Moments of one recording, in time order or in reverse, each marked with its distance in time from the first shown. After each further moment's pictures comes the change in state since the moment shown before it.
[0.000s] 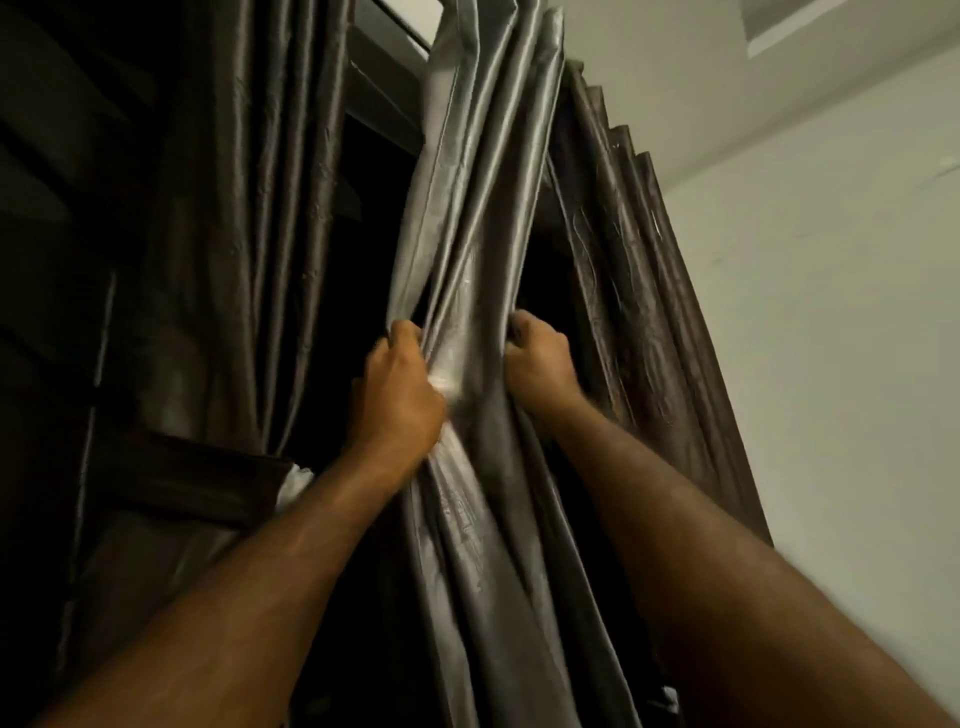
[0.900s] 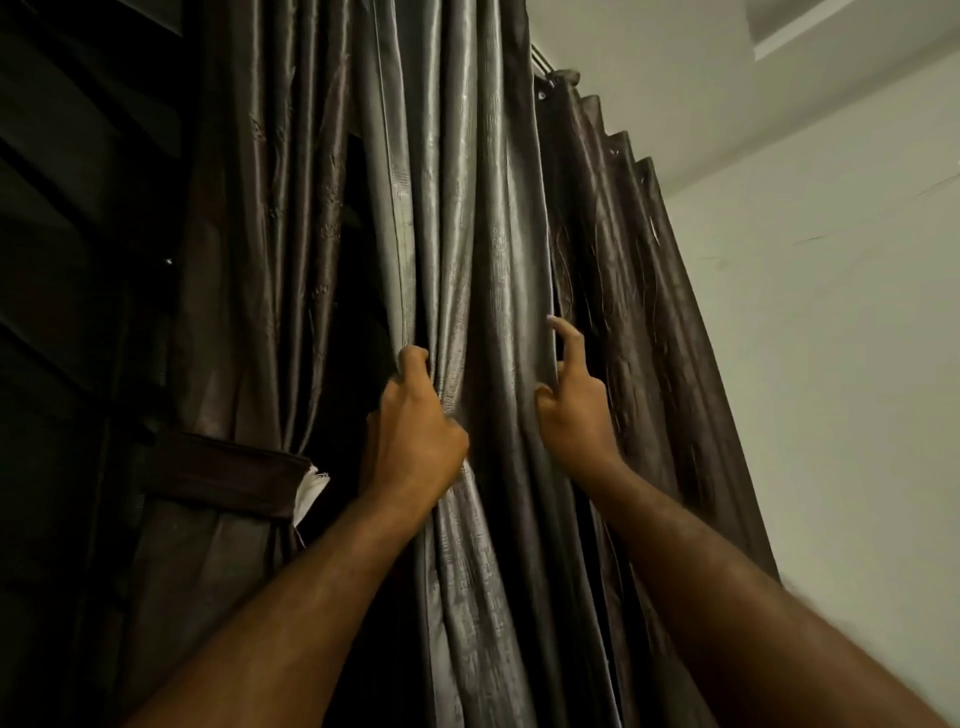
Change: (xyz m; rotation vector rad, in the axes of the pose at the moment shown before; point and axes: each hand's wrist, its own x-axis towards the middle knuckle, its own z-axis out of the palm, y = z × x) left_hand -0.033 0.029 0.015 0.018 -0.041 -0.080; right_hand -0.039 0.046 -0.044 0.126 0.038 -0.094
